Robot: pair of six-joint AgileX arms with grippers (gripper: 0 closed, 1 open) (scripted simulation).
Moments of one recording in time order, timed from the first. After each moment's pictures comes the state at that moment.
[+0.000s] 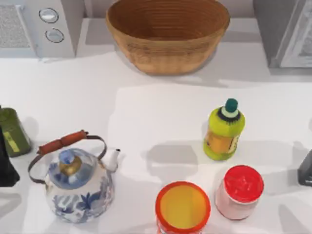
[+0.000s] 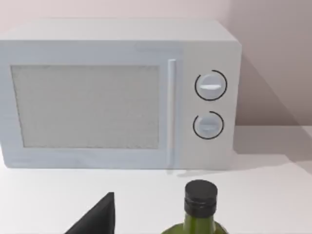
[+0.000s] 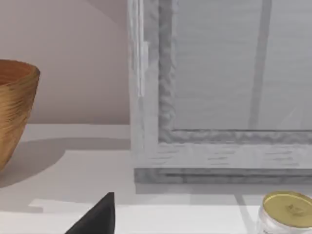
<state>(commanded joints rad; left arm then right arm) 0.00 0.00 0.00 0.00 0.00 0.00 0.00 0.00 0.00 0.00 0.00 0.00</state>
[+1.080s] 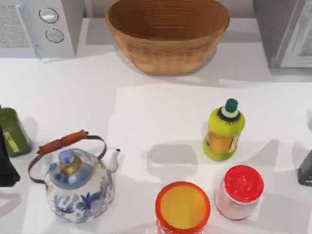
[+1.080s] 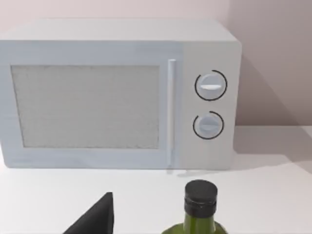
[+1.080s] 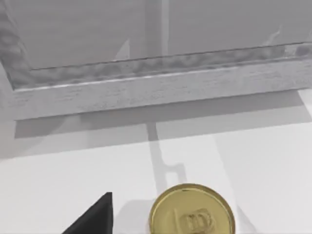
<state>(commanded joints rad) 0.00 0.00 0.00 0.00 0.00 0.00 -0.29 1.16 0.50 0.21 -0.12 -0.04</state>
